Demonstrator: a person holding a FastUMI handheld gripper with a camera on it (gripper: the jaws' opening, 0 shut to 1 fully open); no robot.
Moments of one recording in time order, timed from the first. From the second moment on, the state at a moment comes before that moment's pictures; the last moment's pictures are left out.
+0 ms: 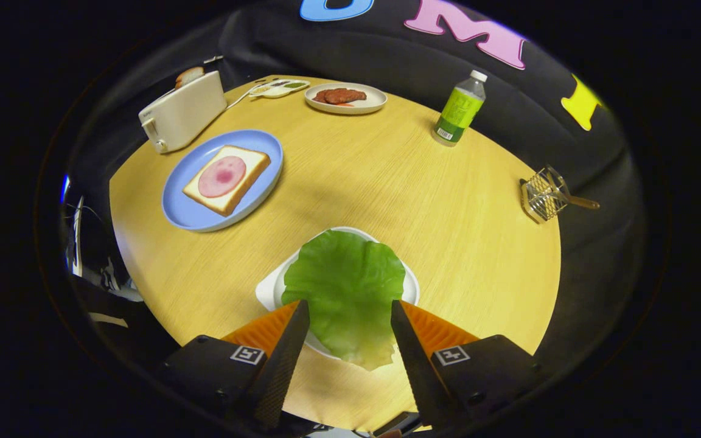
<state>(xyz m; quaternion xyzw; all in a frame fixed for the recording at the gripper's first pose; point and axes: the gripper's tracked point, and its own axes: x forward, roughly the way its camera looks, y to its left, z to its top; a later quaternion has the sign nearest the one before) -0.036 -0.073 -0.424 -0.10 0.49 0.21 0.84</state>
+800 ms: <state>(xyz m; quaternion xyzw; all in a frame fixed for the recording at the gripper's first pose) -0.032 -0.064 -0.459 -0.10 0.55 0.26 0.79</state>
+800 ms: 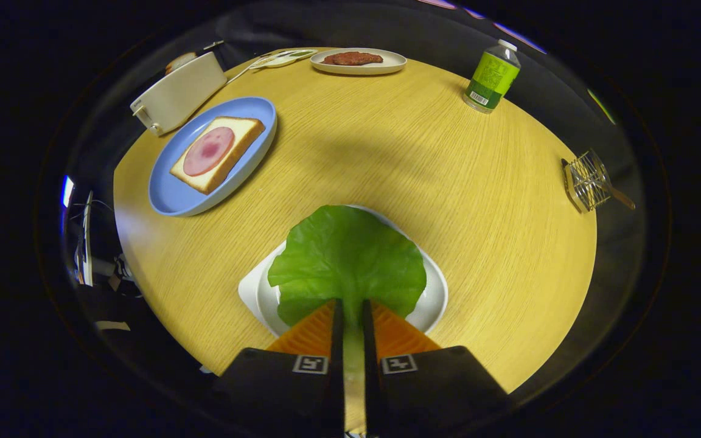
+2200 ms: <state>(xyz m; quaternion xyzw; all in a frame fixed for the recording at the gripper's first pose) 0.015 0.128 -0.325 -0.02 0.47 0.31 0.83</state>
